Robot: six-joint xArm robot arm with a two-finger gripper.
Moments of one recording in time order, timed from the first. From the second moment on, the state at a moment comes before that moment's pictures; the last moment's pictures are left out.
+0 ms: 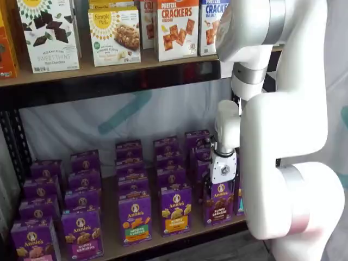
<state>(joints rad) -0.12 0.53 -0.80 -0.07 0.23 -0.05</state>
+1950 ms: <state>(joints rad) -0.17 0.78 -1.22 0.20 0.41 -1.91</state>
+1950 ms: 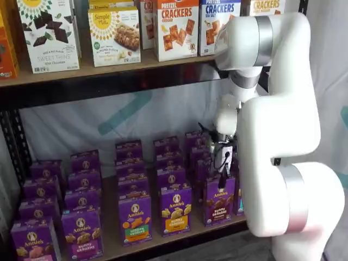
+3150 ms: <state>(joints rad) -0.19 0.97 -1.43 0.11 0.43 -1.85</state>
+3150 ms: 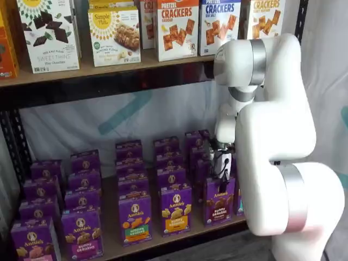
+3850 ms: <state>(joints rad) -0.18 1.03 -1.47 0.05 0.42 -1.79</state>
